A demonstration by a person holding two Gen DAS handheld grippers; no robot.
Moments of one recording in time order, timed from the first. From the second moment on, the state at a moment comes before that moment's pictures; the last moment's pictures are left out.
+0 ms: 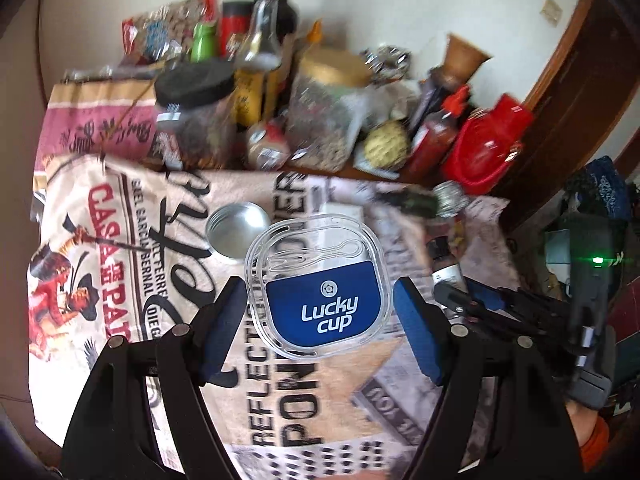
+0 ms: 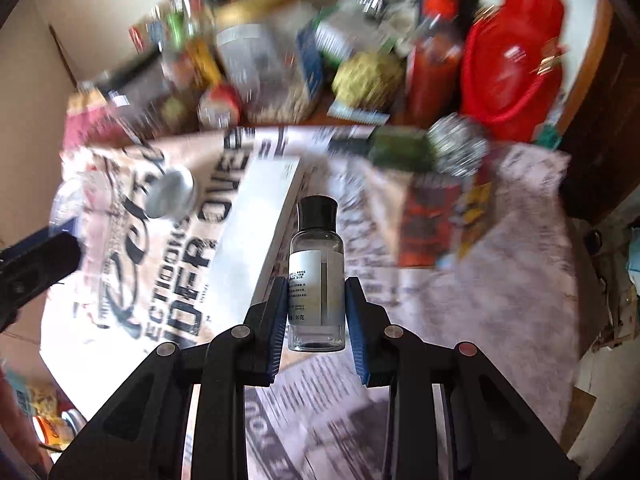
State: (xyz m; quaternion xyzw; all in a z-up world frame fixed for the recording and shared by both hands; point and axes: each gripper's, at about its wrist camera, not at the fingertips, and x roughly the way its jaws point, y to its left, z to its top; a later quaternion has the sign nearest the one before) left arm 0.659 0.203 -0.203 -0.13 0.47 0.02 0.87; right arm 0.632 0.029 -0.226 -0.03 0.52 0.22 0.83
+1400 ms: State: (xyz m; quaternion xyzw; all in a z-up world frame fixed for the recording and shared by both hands) left arm 0.505 0.064 -0.175 -0.10 0.49 -0.01 0.86; right arm 0.476 -0.139 -0.118 0.03 0.40 0.17 0.90
